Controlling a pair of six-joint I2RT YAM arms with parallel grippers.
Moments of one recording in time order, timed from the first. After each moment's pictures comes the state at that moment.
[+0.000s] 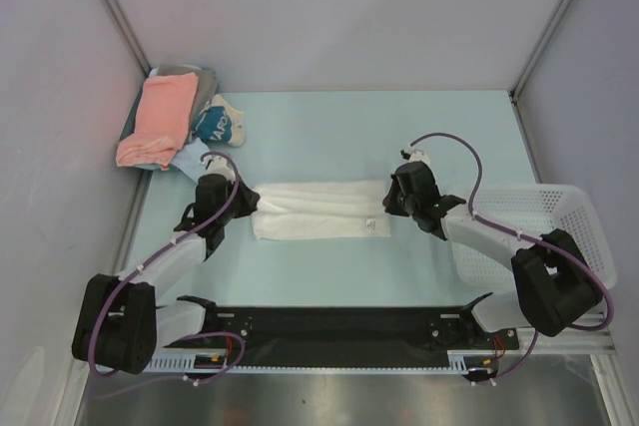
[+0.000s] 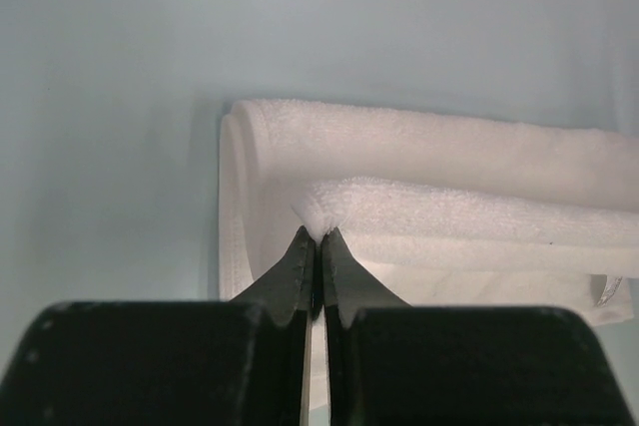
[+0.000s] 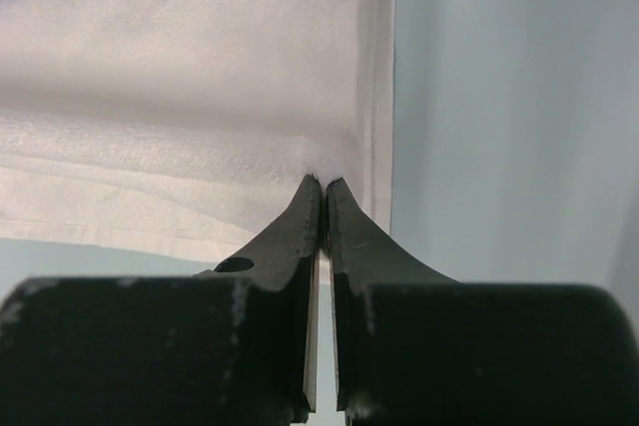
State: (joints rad) left arm -0.21 1.16 0.46 0.18 0.06 -0.47; right arm 0.53 1.39 0.74 -0.06 0.15 0.57
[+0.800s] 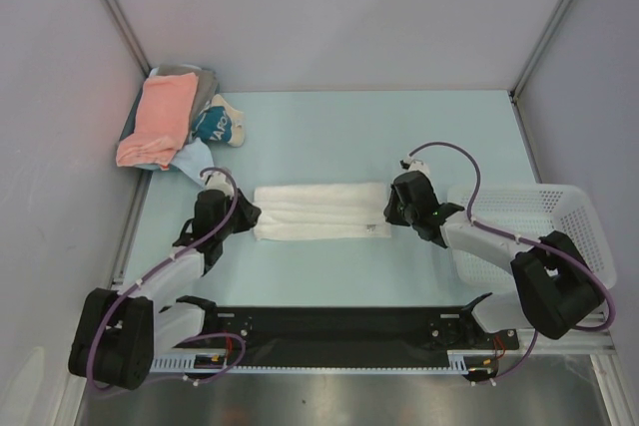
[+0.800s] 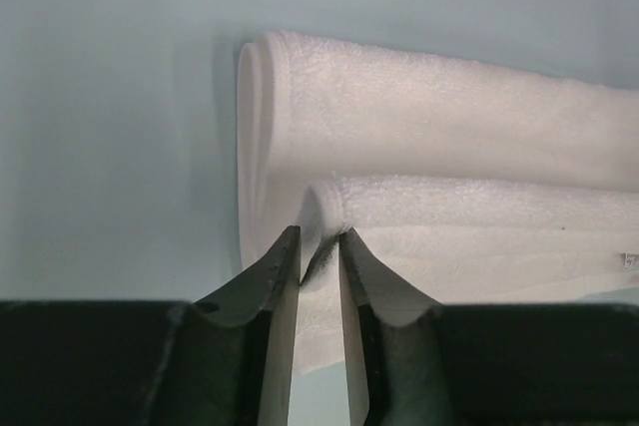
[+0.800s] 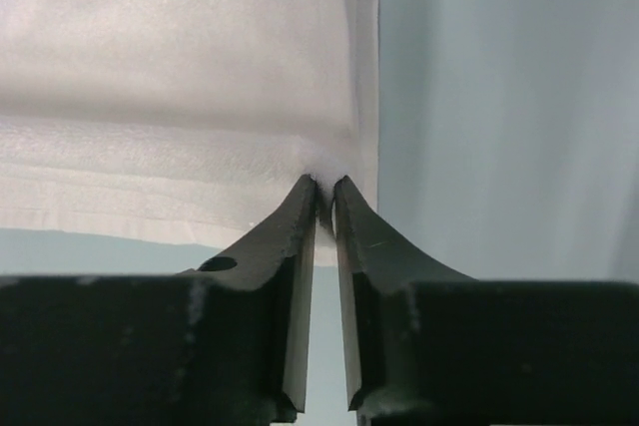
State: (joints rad) left arm -0.21 1.09 0.34 0.19 0.07 -0.48; right arm 0.57 1.38 0.67 -0.06 0.18 0.60
